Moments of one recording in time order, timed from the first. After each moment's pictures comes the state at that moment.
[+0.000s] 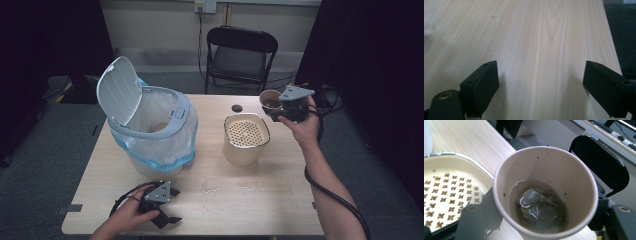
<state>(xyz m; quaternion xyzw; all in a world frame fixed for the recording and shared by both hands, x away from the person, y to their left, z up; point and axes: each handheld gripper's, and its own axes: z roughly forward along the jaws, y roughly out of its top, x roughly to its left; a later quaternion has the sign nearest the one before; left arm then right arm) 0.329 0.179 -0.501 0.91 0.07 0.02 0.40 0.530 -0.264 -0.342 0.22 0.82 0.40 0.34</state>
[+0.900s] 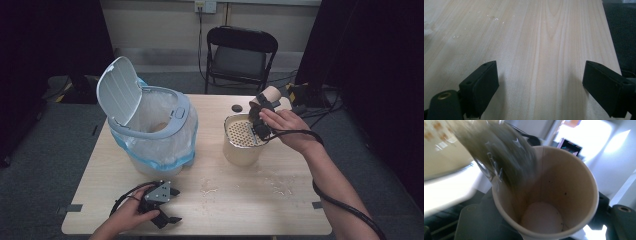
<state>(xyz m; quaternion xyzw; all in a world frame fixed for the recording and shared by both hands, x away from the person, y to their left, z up) 0.329 0.179 -0.501 0.91 0.07 0.02 0.40 0.481 -0.183 -0.361 -0.23 0.74 -0.11 0.62</state>
